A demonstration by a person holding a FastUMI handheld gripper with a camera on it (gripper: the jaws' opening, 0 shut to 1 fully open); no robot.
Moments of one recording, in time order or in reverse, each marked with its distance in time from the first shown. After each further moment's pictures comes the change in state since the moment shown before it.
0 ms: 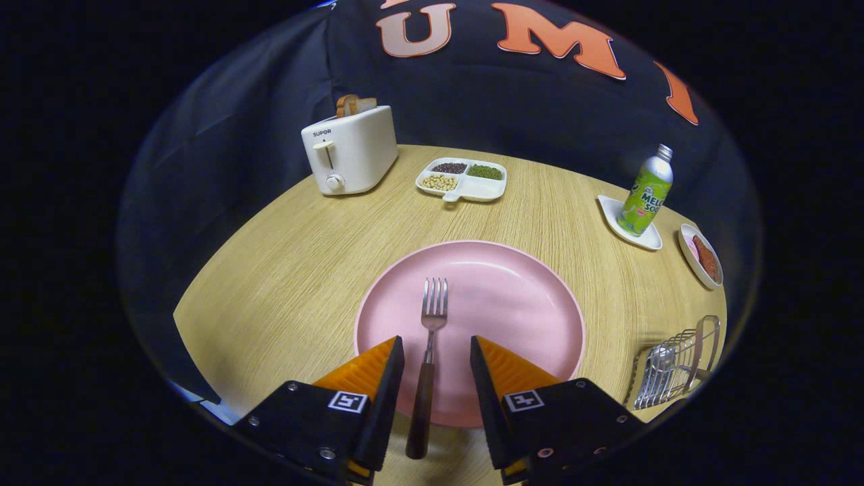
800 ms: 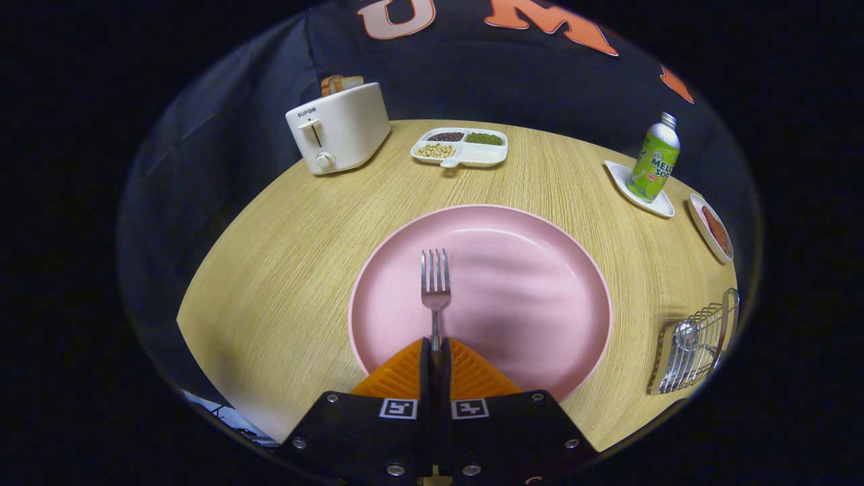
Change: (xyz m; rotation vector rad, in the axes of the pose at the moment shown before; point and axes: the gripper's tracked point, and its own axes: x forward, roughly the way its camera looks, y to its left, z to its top) arm 0.013 0.004 -0.025 0.066 0.107 0.019
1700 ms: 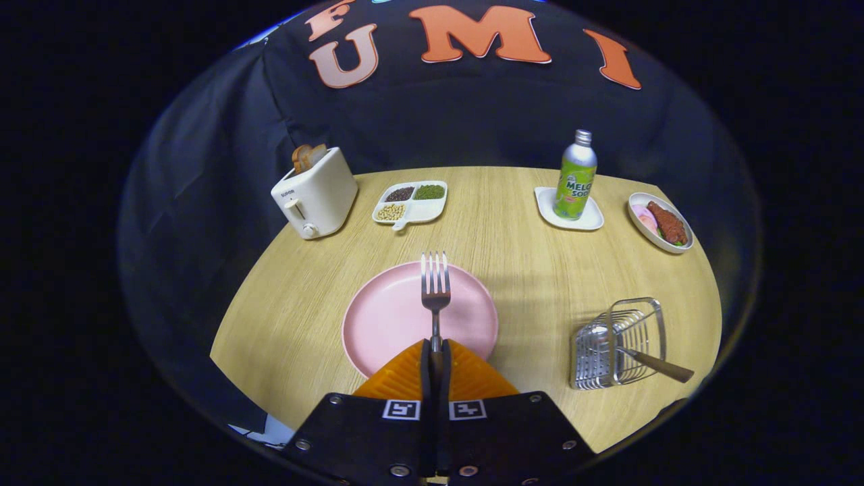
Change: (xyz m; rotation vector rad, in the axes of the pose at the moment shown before) arm -0.117 -0.079 0.043 0.154 -0.121 -0.053
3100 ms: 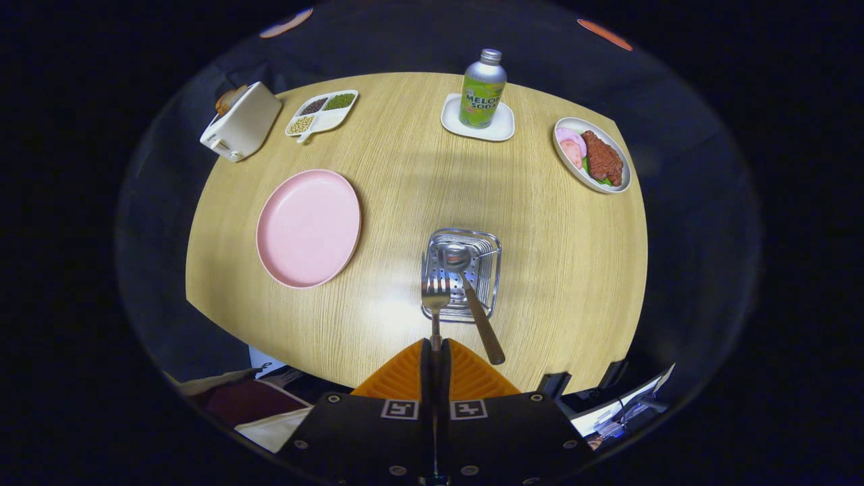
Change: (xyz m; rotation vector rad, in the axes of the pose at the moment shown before) arm -0.082 -0.141 -0.021 -0.053 0.644 -0.162
